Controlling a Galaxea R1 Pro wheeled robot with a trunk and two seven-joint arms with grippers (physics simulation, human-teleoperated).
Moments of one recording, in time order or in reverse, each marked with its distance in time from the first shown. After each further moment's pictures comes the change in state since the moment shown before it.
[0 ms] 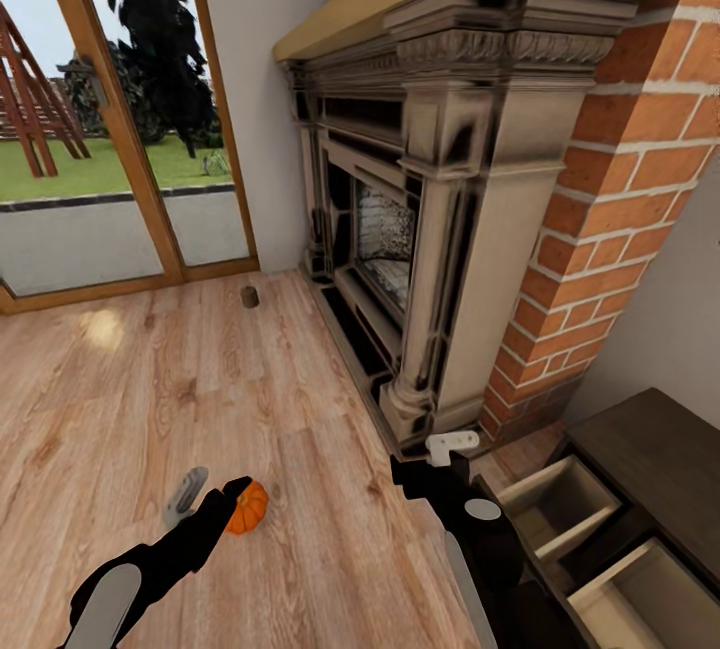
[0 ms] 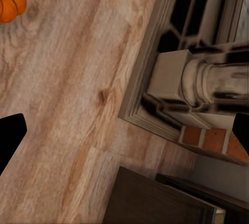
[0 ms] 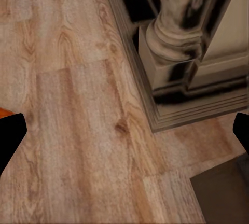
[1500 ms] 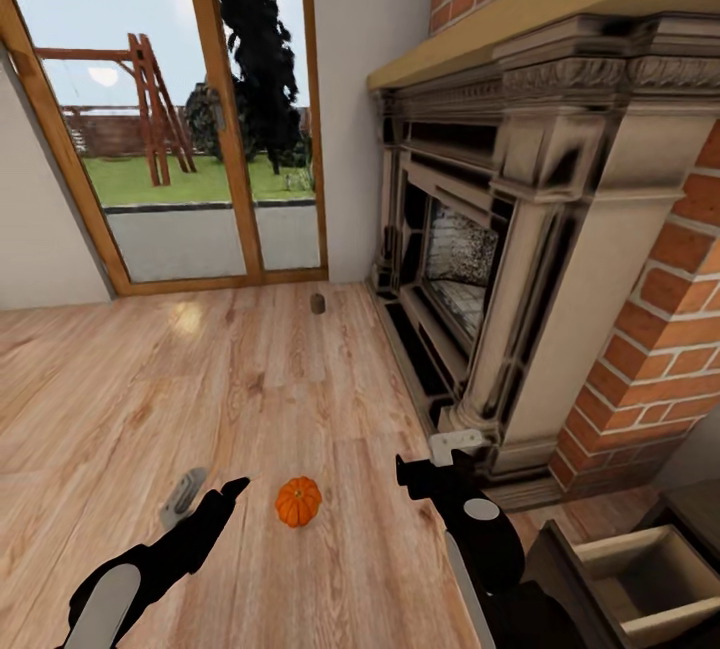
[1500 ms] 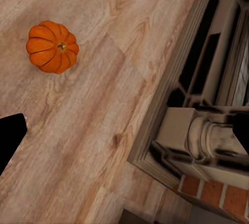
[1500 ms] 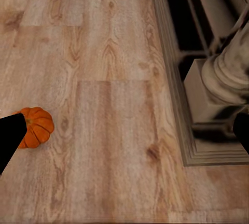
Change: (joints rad) left arm 0.000 -0.001 0.007 0.001 -0.008 -0.002 0.010; right arm 0.000 -0.001 -0.001 0.000 0.066 0.011 0.001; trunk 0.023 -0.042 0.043
